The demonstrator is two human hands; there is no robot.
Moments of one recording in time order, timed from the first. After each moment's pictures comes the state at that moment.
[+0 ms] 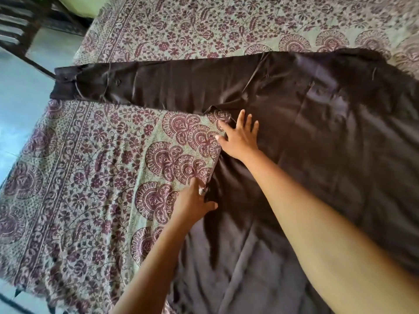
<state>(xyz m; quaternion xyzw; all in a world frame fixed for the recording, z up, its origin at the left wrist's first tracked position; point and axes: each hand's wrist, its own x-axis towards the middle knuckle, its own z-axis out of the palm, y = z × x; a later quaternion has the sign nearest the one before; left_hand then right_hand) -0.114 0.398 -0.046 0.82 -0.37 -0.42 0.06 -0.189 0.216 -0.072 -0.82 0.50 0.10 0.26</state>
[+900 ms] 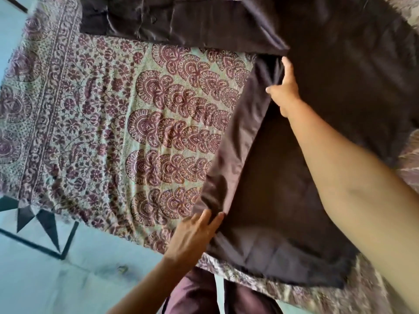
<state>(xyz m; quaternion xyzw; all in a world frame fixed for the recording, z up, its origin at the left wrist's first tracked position) -0.227 0.606 0.002 0.64 -0.74 -0.21 -0.01 -0.317 0.240 -0.043 -0.56 0.66 -0.14 0.48</state>
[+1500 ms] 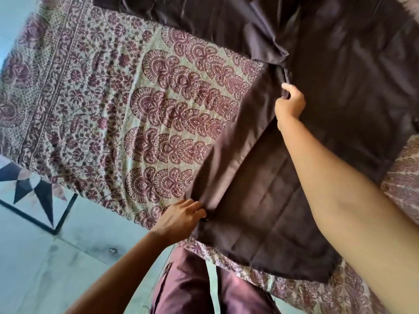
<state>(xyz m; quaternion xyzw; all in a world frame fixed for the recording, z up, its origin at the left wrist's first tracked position) -0.227 0.635 -0.042 0.61 -0.74 -0.26 0.00 -0.345 0.284 -0.071 -0.56 0.71 -0.22 0.36</state>
